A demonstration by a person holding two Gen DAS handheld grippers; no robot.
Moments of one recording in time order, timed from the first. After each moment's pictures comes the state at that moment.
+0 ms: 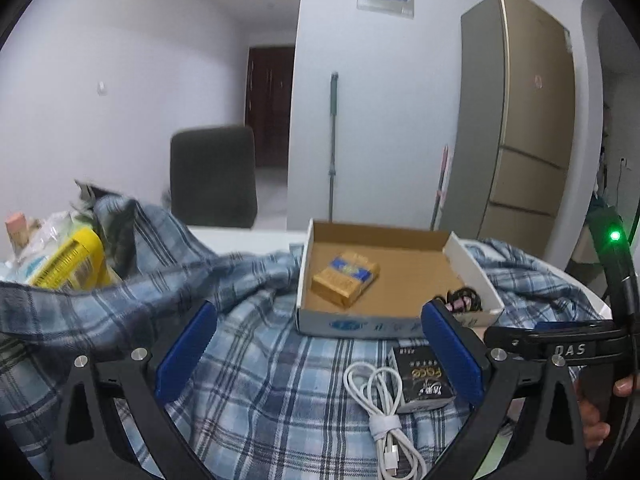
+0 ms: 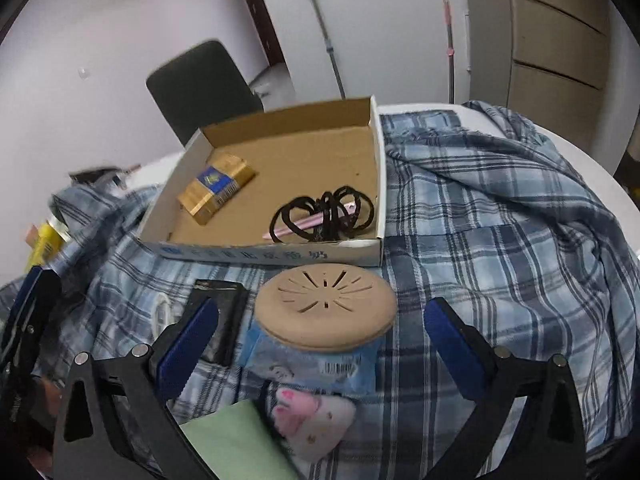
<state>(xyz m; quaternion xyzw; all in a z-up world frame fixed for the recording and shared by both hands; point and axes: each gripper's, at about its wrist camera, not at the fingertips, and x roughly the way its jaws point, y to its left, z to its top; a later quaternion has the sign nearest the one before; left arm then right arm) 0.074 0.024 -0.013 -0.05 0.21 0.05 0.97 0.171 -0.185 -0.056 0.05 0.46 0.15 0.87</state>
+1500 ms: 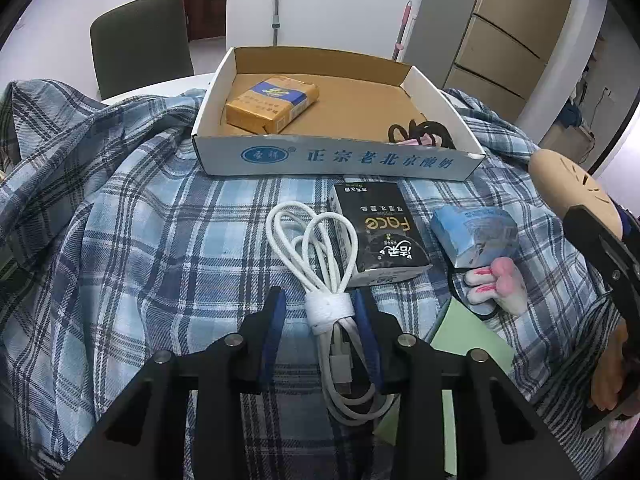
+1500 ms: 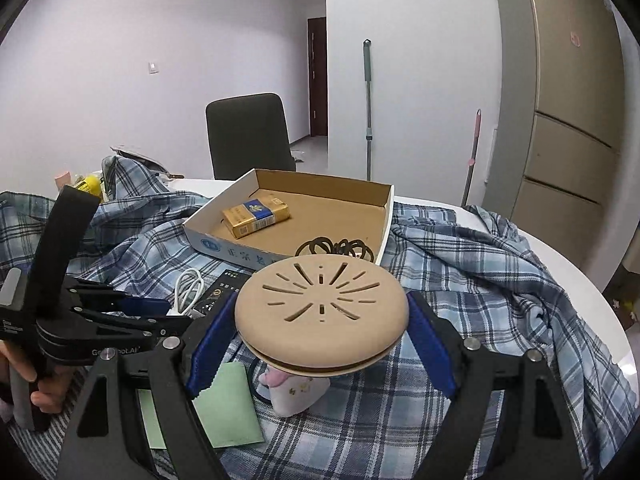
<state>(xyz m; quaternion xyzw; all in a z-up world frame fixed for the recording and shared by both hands) 0.114 -0.007 -0.087 -0.05 0.48 -0.06 0.87 0.090 -0.200 -0.026 -0.05 0.28 0.20 0.94</state>
